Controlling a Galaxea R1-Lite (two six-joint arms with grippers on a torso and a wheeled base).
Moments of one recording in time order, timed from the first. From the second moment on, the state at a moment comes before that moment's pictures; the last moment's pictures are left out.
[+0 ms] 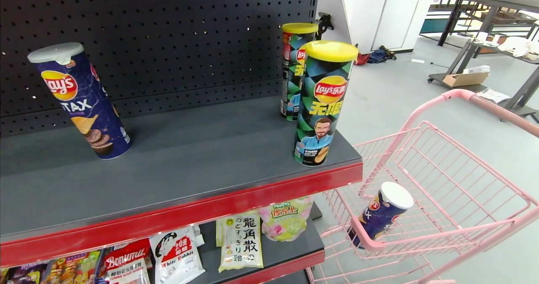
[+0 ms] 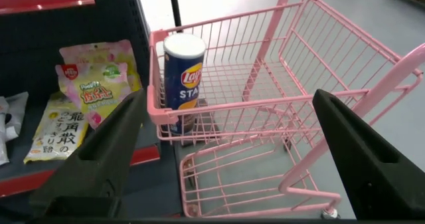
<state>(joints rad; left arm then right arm) 0.00 0.00 0.00 0.00 0.04 0.00 0.00 0.00 0.00 0.00 0.01 0.01</state>
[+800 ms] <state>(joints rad) 0.00 0.00 0.00 0.00 0.04 0.00 0.01 0.16 -0.16 0.00 0.02 0.07</state>
